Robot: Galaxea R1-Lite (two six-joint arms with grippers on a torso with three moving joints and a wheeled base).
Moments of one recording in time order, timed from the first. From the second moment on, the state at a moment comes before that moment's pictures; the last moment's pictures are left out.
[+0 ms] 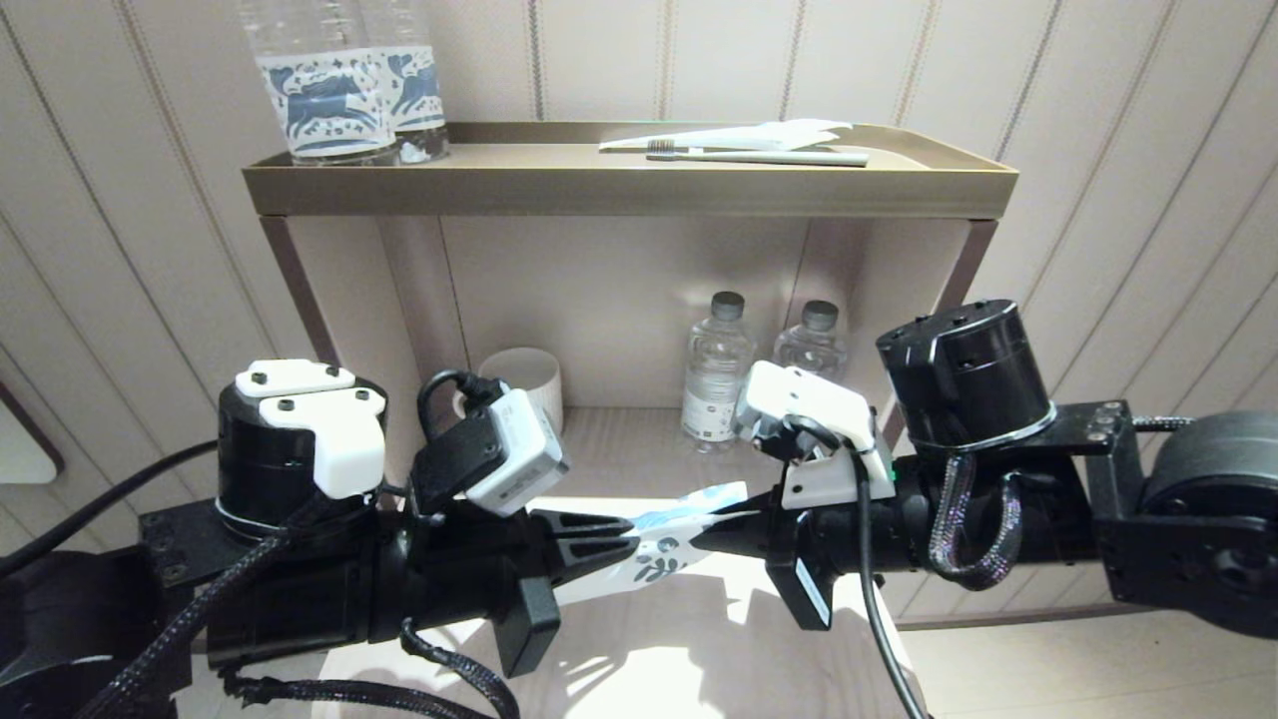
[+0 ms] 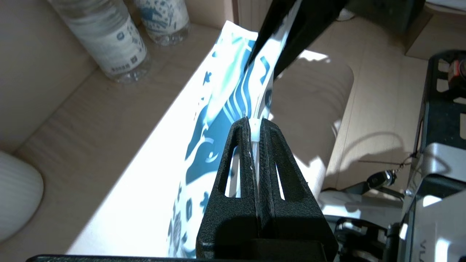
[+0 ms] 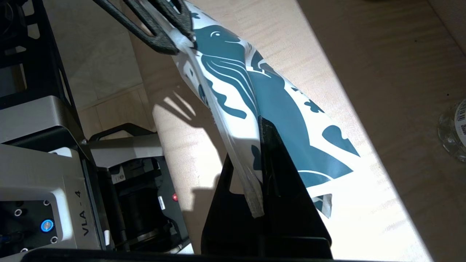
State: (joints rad) left arm -0.75 1.57 -0.64 -0.61 -0.37 0.27; right arm 0.65 1.63 -0.98 -0.14 0.39 -0.31
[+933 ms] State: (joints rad) left arm -0.69 1.44 -0.43 -0.62 -0.36 0.27; right arm 0.63 1.59 -0.97 -0.14 0.40 -0.31
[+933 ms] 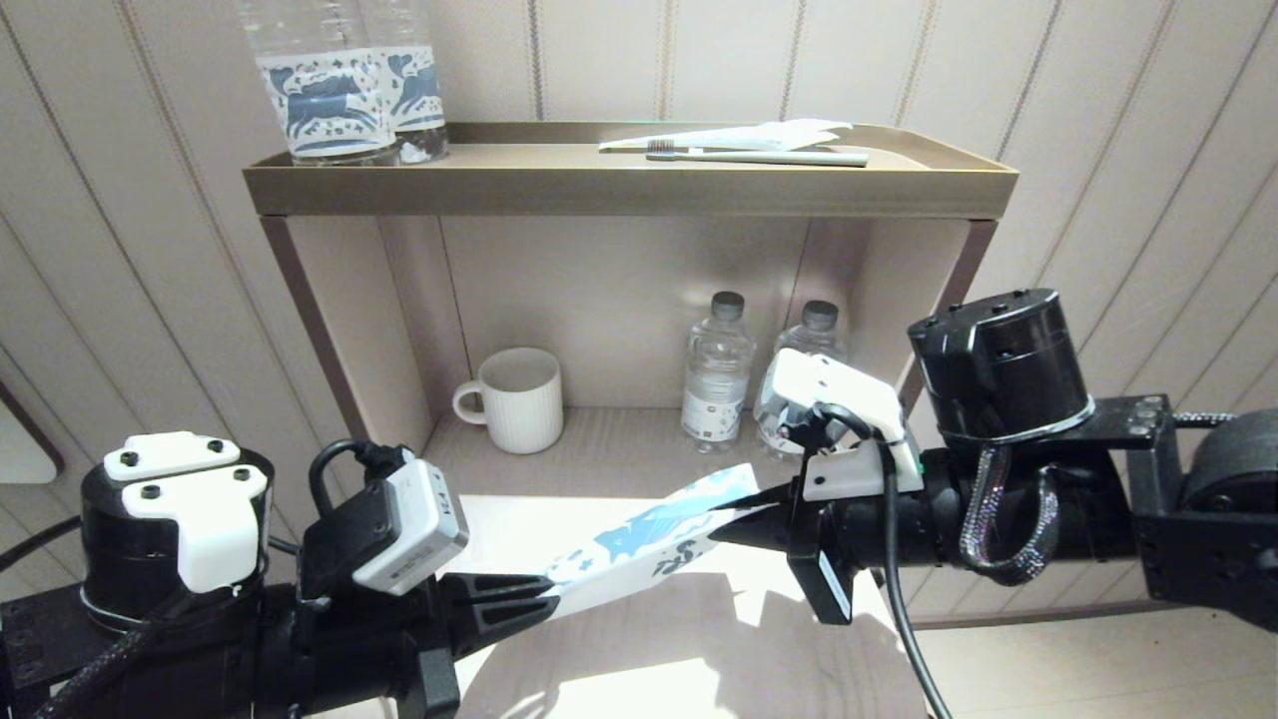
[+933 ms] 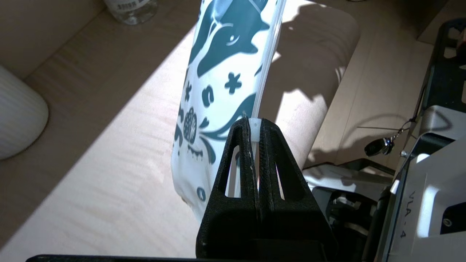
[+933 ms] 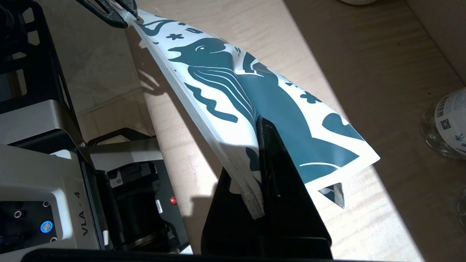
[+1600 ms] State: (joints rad) left arm -0.59 1.33 -0.28 -0.62 -0.37 0.26; right arm 0.63 1.57 -0.97 -0.14 0.40 -0.31
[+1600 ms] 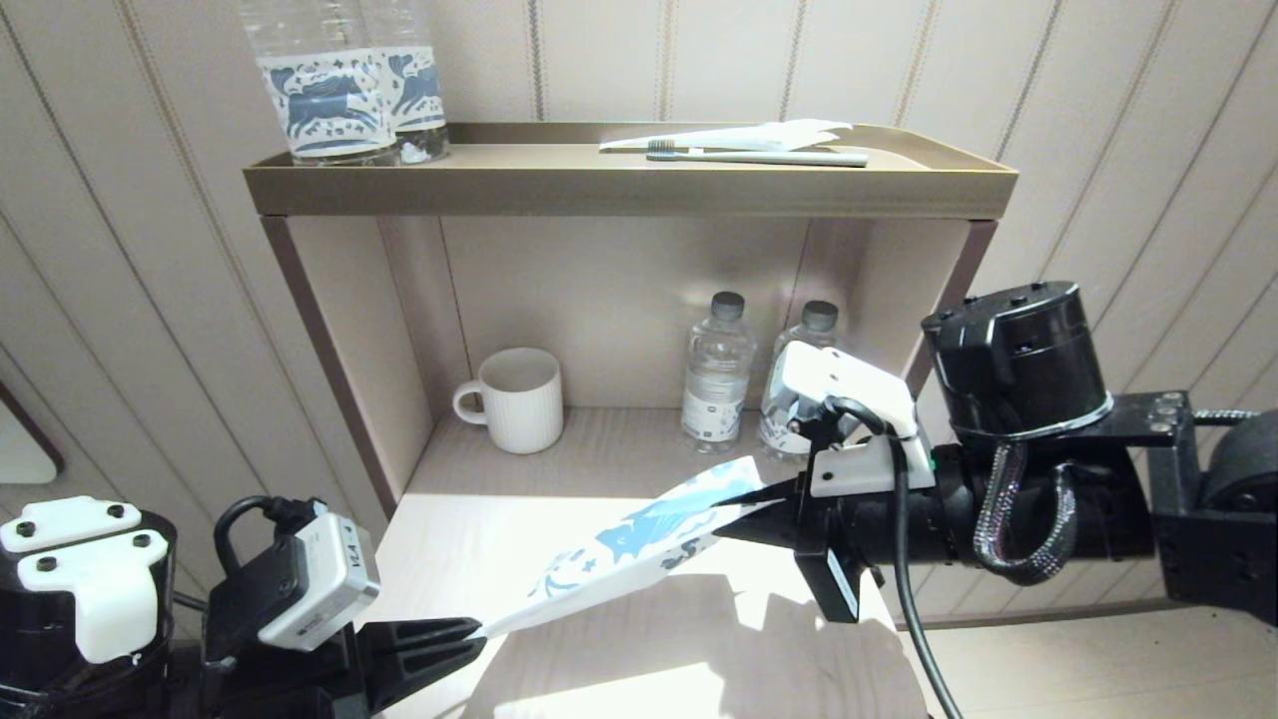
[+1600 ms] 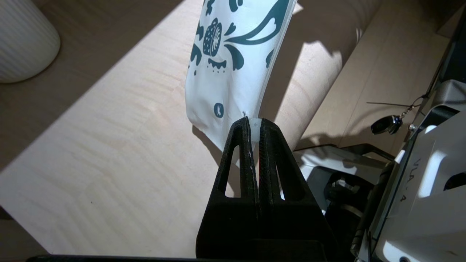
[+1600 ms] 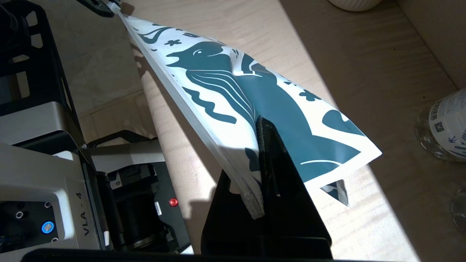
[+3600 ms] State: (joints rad) left arm -0.54 1.09 -0.23 -0.60 -0.22 0.07; right arm 0.54 1.68 -1.04 -0.15 0.39 -0.23
